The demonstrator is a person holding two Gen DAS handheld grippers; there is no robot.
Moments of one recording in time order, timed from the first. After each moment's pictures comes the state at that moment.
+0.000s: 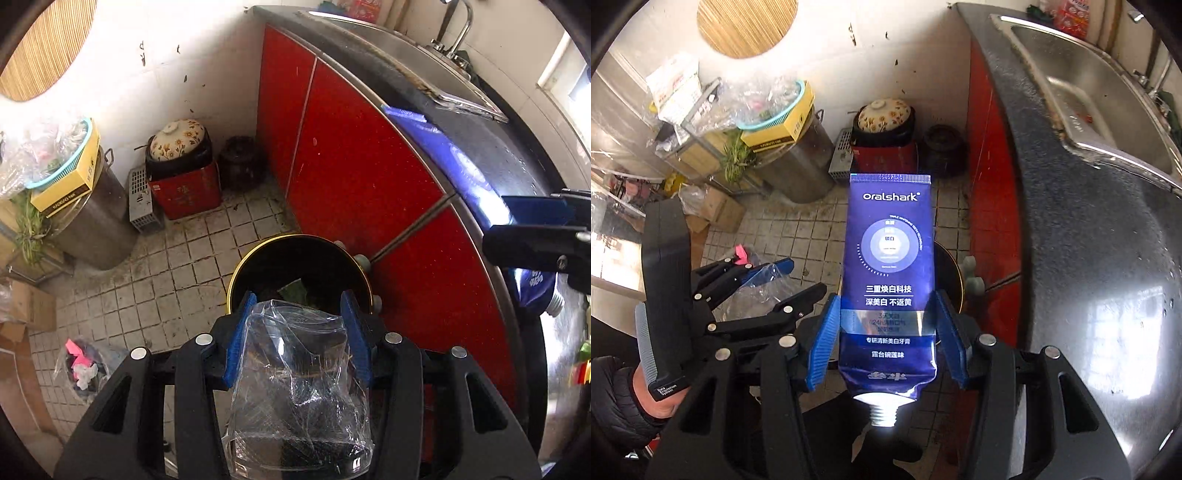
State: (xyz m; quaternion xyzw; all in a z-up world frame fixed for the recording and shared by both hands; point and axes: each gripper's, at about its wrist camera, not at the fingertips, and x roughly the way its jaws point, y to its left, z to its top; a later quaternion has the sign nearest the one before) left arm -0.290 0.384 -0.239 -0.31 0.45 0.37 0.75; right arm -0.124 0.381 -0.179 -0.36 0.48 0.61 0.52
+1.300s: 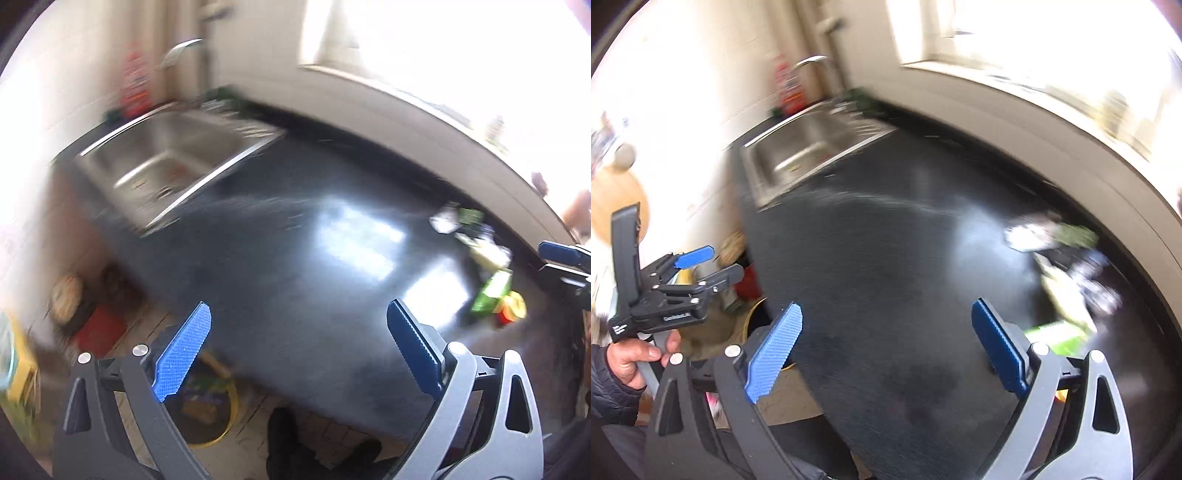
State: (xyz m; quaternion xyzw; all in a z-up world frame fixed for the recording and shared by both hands) left arm -0.080 0.227 -0.076 -0.12 0.42 0.10 0.89; right arm 0.057 0.018 -0.032 -0.10 0.47 0.35 0.80
